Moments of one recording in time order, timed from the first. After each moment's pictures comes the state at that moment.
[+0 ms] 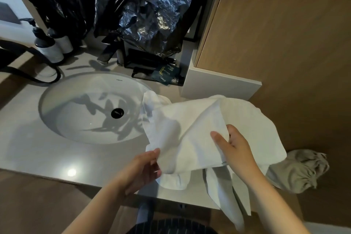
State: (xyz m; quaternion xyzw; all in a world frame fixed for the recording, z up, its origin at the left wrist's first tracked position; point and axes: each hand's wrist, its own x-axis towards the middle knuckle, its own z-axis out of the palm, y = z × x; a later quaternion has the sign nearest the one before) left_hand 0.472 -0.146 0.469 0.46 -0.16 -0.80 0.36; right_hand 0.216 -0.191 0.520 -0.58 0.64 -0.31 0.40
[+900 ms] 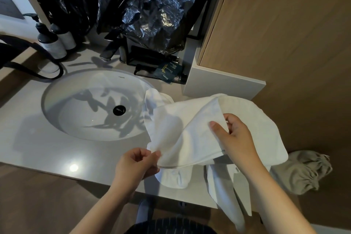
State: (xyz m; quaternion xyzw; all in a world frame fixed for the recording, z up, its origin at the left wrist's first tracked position) left_hand 0.467 -0.130 0.481 0.65 -0.25 -0.58 0.42; right_hand 0.235 -0.203 0.547 -0.56 0.64 -0.35 0.40
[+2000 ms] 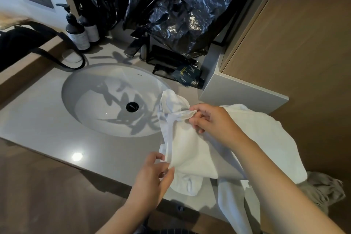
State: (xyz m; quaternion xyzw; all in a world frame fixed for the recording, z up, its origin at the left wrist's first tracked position) left_hand 0.462 -0.106 0.459 0.66 -0.56 -0.37 0.34; right_hand 0.305 -0.264 0.547 -0.71 0.51 -0.19 0.46
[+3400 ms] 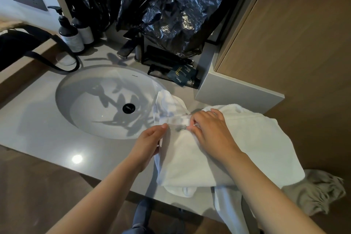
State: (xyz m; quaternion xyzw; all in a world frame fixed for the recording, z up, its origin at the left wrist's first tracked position) left_hand 0.475 -0.194 0.474 0.58 -0.25 -0.64 0.43; right_hand 0.291 -0.253 0.524 -0.86 0.49 -0.10 0.13
